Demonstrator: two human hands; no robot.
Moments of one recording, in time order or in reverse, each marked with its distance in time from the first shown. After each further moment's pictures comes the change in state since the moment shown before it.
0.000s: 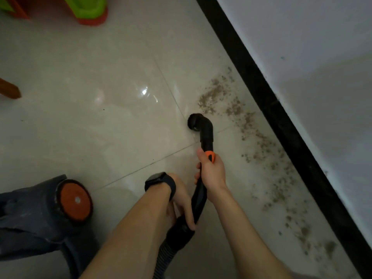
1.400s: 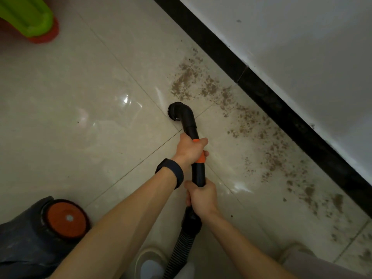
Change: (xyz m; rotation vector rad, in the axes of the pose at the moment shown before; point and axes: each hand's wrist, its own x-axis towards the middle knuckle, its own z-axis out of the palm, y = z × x) left_hand 0.034 0.074 -0.010 -0.898 0.898 0.649; right_hand -0.044 0.100 -0.019 0.024 0.068 0.061
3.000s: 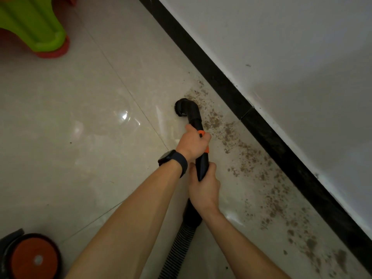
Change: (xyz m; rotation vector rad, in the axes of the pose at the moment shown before) left_hand 0.071 0.091 -0.007 0.394 0.033 0.306; right_hand 0.074 -0.093 0.010 -0.179 0.129 -0.364
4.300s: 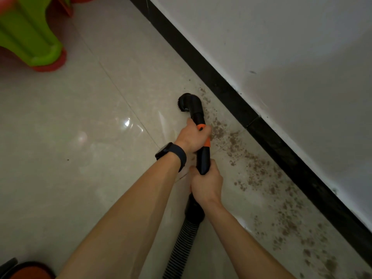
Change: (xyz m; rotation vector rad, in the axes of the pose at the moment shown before) left_hand 0.058 0.014 -0.020 0.042 -0.023 0.012; right_hand 0.047 -0.024 0.014 0.103 -0.018 0.064
